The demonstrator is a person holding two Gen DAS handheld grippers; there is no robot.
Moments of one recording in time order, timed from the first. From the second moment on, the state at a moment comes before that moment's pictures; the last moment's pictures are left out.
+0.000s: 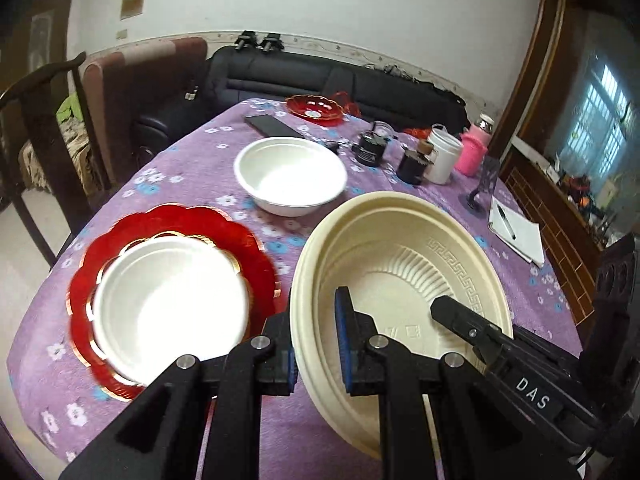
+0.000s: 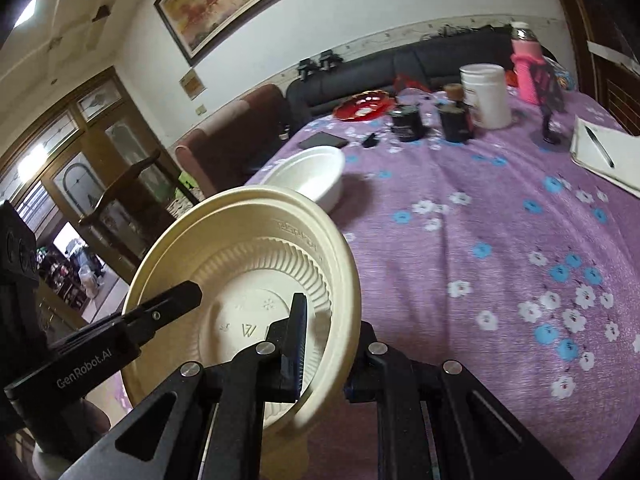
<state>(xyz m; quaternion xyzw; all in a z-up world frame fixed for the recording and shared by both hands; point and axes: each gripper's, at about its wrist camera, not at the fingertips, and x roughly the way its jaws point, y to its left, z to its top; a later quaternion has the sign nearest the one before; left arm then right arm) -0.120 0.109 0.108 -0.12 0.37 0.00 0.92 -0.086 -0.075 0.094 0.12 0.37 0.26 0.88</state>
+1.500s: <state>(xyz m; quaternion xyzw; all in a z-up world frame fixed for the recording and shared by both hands) -0.133 0.270 0.080 -0.20 0.38 0.16 0.89 -0.048 0.104 0.060 0.03 0.45 0.30 0.84</state>
